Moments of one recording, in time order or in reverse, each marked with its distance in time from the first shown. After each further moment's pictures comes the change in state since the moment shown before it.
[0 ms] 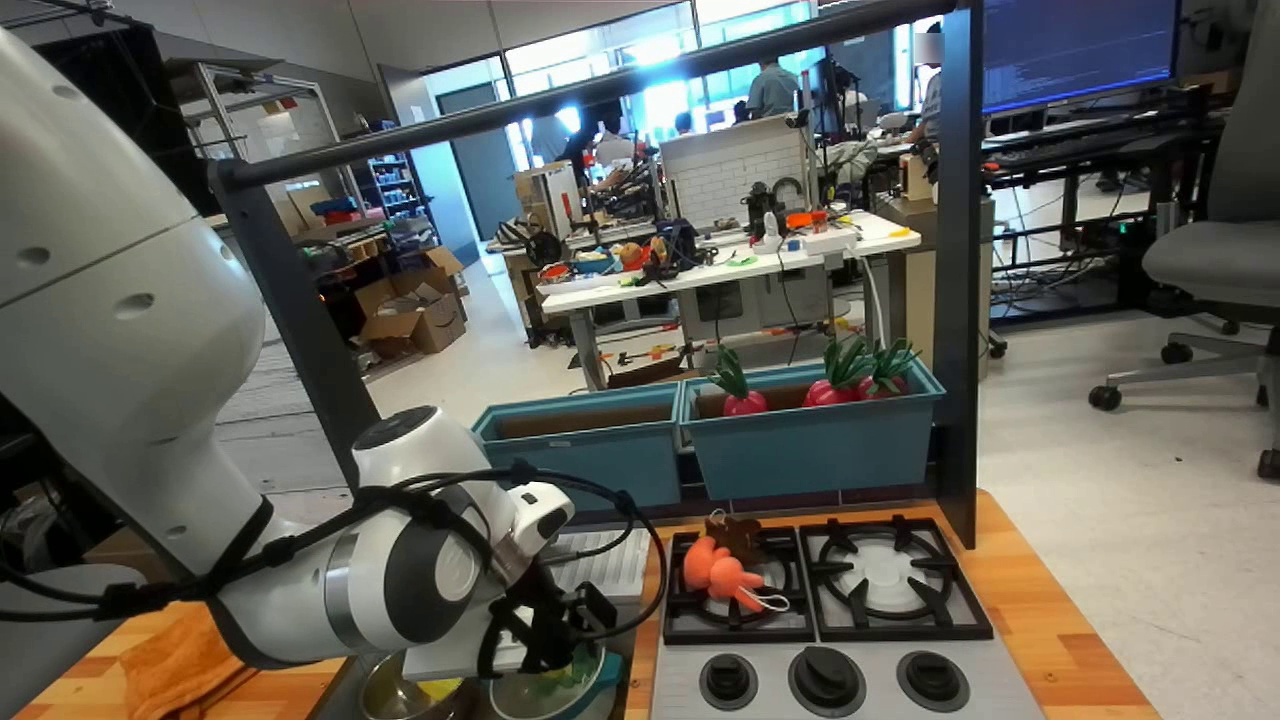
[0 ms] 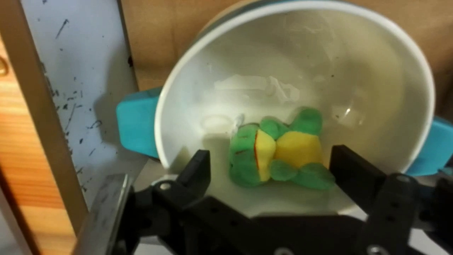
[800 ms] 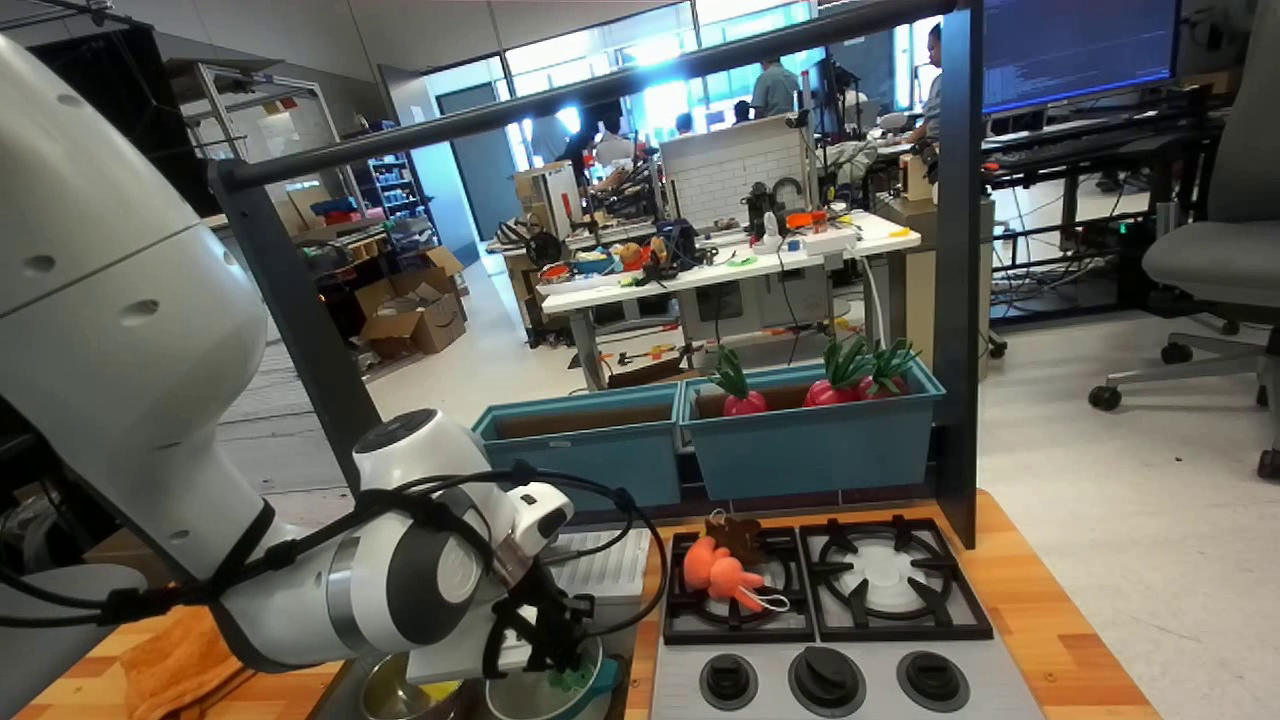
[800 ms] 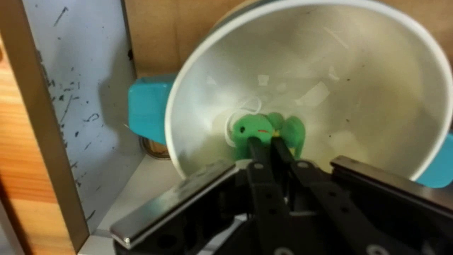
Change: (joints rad) arm 0.002 0.010 -0.002 0.011 -0.005 0.002 -0.027
